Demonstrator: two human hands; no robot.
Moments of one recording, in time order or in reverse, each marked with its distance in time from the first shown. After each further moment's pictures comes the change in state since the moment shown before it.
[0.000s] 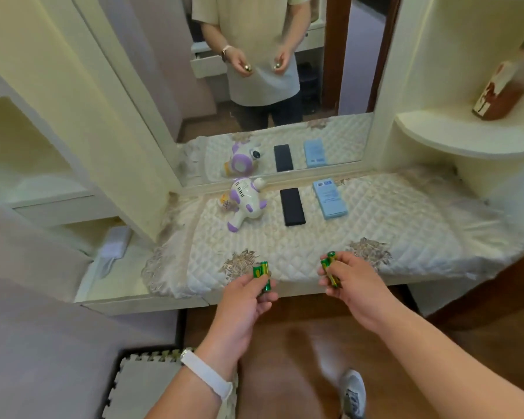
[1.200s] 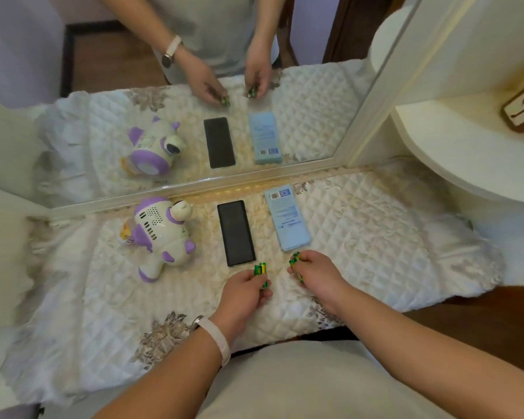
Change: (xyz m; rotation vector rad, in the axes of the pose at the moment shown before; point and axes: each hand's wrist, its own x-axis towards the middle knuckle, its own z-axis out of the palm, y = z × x) left_hand 0.283 -0.013 0.130 0.320 -0.077 -0.320; right_hand 0.260 -0.028 -0.067 -0.394 0.197 0.378
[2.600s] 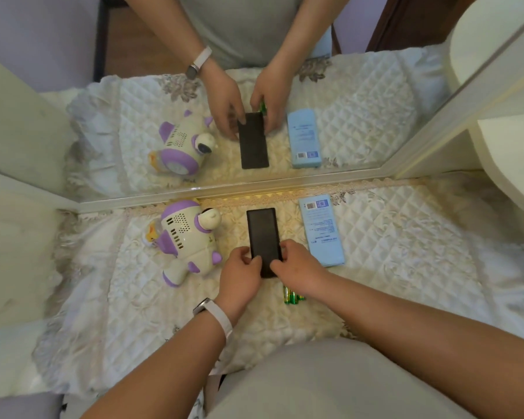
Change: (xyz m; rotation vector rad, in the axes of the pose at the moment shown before) left_hand 0.052 0.044 -0.041 0.327 0.305 0.143; right_hand 0.044 -0.067 0.069 -0.544 -0.174 -0.274
